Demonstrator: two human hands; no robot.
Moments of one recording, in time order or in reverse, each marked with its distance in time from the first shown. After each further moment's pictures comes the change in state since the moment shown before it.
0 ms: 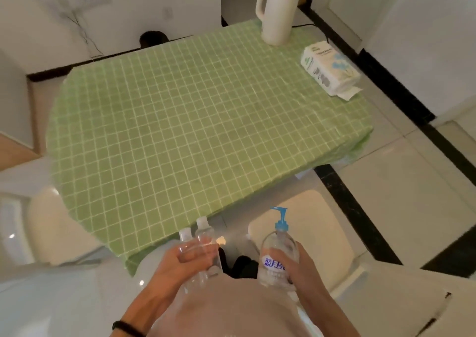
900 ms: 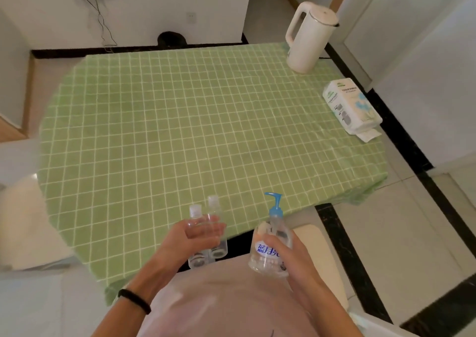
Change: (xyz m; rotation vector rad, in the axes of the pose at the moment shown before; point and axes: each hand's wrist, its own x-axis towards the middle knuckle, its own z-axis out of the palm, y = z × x) left_hand 0.095 0.069 -0.025 0.047 -0.019 0.095; right_hand 0.103 -0.080 0.045 -0.056 -0.098 -0.061
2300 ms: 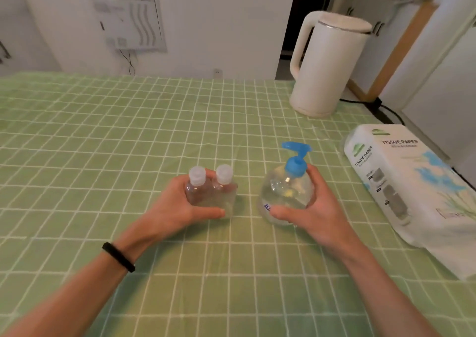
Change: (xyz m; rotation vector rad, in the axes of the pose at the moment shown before) left_hand 0.468 0.063 0.132 0.473 0.321 0.590; right_hand 0.505 -0.157 -0.238 -0.321 -0.294 -0.834
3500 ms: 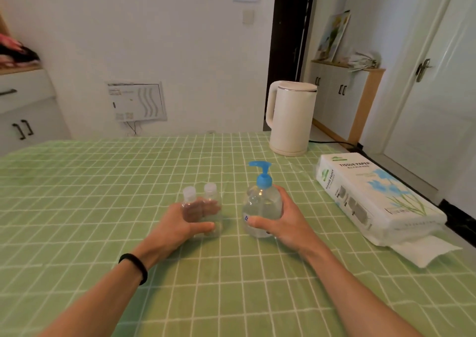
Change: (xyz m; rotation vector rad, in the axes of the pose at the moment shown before) left_hand 0.002 -0.007 0.008 -0.060 0.009 0.004; right_hand 0.005 0.013 0.006 0.079 -0.019 -0.073
